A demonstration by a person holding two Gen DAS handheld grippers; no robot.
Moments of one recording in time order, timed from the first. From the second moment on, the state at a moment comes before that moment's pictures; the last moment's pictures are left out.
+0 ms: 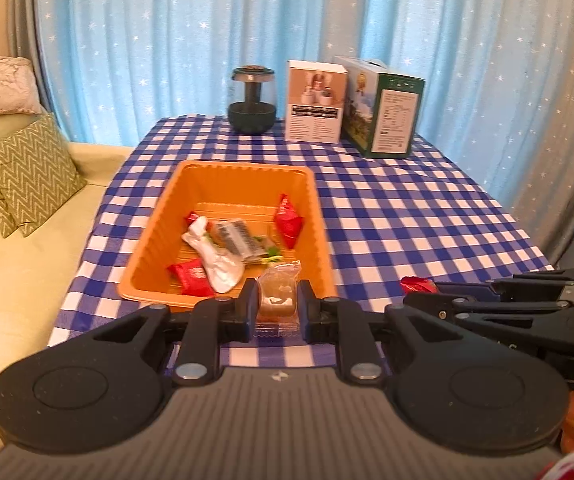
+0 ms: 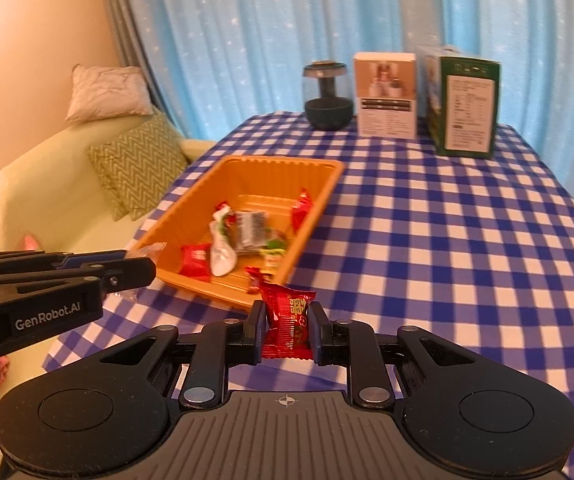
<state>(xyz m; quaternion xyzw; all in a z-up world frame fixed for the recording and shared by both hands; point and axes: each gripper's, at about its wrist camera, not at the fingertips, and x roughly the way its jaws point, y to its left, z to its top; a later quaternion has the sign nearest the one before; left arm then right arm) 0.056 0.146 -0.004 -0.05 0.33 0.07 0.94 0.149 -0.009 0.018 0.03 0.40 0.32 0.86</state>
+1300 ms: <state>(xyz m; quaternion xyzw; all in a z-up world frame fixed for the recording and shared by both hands) 0.165 0.236 -0.052 -0.05 0.39 0.07 0.92 0.259 0.094 -0.027 0.01 0.43 0.36 0.83</state>
